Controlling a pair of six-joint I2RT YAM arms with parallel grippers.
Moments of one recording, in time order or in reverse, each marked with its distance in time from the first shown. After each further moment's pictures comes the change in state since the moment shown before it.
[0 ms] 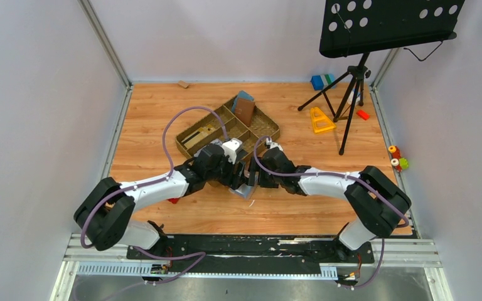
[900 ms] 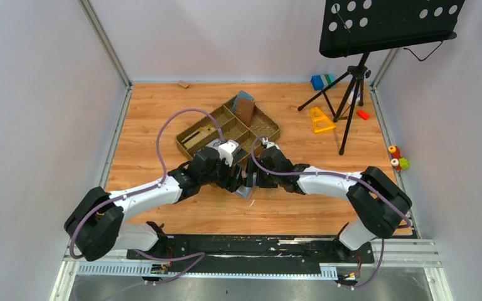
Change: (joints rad) left arm -0.006 -0.084 -0.035 -0.014 -0.002 0.003; right arm 0.005 -0.005 0.045 -0.077 -0.003 -0.041
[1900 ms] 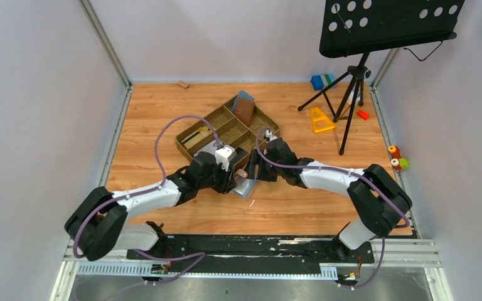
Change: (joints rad) left arm 0.029 -0.046 -0.103 0.070 0.028 -0.016; right arm -0.079 0.010 0.033 0.037 -0.126 -0.001
